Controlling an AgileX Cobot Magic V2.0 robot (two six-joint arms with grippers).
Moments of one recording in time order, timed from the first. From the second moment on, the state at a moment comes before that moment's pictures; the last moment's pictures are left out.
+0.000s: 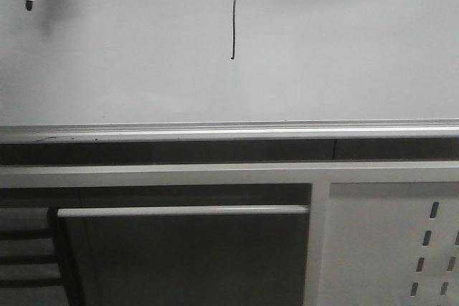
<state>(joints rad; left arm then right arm) -0.56 1.10 -0.75 -1.52 -0.11 1.40 0.29 0.97 -1.07 0.71 0.84 -0.72</state>
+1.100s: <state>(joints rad) -0.57 1.24 -0.82 -1.54 -0.04 1.40 0.29 0.97 -1.07 0.71 0.82 -0.72</state>
